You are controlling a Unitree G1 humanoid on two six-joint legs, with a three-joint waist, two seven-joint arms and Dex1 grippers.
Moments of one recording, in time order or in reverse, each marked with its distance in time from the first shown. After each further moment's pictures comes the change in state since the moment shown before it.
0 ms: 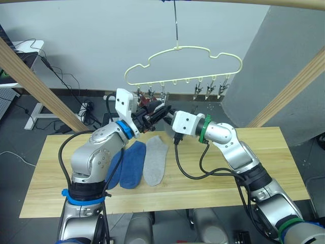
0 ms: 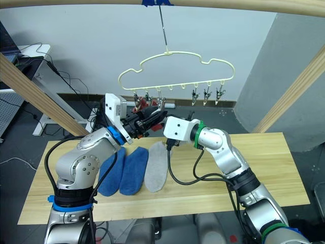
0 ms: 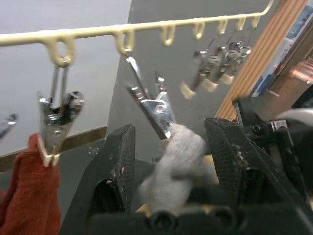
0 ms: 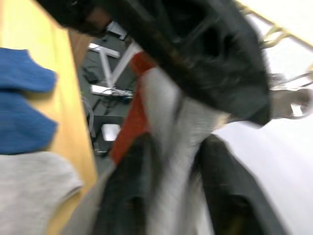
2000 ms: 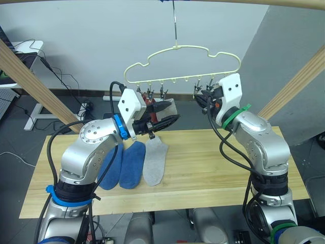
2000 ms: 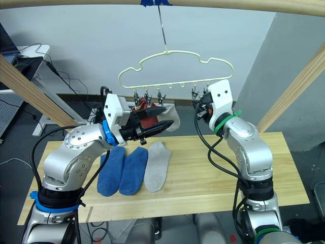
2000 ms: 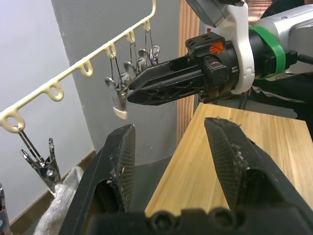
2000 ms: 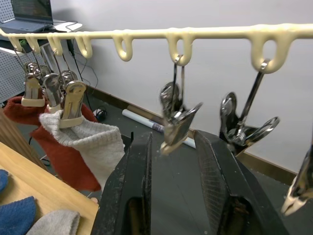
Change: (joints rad) left arm -0.017 0.172 -0.118 -0.104 0.101 -0.157 -0.248; right arm 0.026 0.089 -0.390 -0.376 0.453 0.814 -0.276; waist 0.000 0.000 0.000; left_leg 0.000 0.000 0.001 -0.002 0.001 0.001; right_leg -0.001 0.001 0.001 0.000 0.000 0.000
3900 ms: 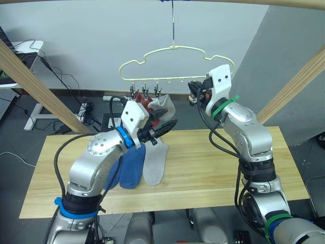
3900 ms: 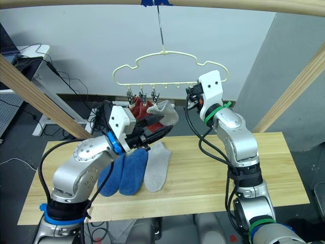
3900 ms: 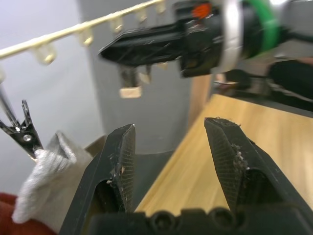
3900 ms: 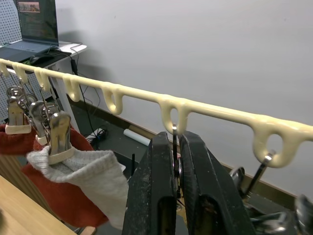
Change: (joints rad) left arm 0.139 -0.100 -0.023 -0.049 0.111 -0.005 0.157; right arm -0.111 0.047 0.044 0.224 -0.004 -0.200 -0.041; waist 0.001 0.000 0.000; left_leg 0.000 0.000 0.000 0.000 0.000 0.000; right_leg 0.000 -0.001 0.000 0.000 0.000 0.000
